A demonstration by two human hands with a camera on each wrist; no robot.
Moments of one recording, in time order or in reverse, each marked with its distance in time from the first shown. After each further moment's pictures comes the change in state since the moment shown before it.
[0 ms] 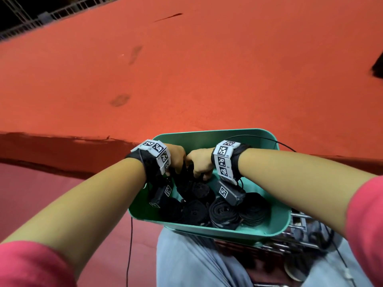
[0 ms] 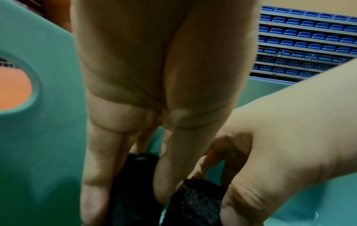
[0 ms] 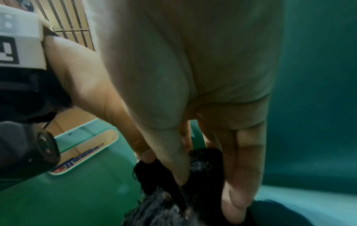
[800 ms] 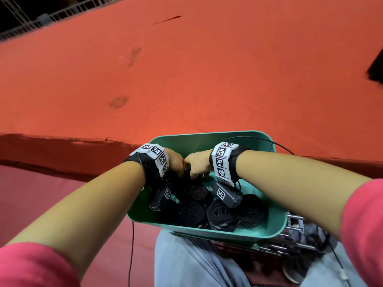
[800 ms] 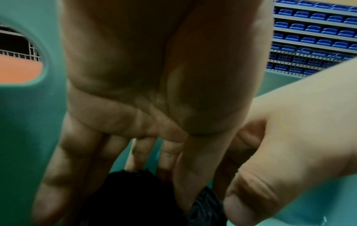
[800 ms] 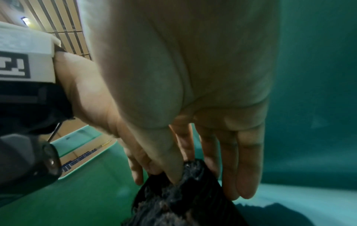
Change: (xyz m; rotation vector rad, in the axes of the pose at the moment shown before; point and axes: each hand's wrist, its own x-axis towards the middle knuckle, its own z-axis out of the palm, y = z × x) left_hand 0.010 0.005 0.007 0.003 -0.082 -0.021; right_hand -0.007 -0.008 -0.002 -0.034 -0.016 0.011
